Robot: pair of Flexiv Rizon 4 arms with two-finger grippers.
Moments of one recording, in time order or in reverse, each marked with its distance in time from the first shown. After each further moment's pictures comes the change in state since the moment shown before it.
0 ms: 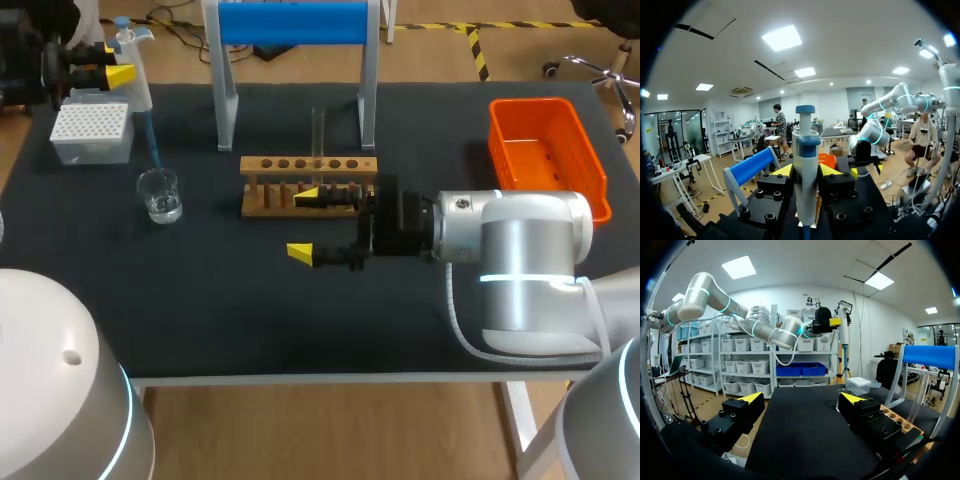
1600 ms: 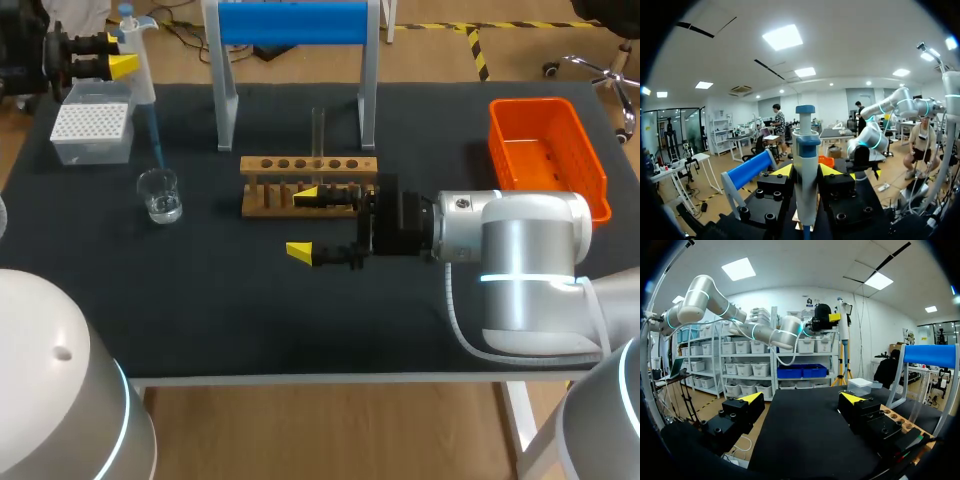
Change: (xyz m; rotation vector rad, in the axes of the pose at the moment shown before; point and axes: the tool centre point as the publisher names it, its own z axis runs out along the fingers) left arm 0.004 -0.016 0.006 -0.002 0.010 -0.016; right arm 0.001 0.005 0.000 -0.023 0.010 0.010
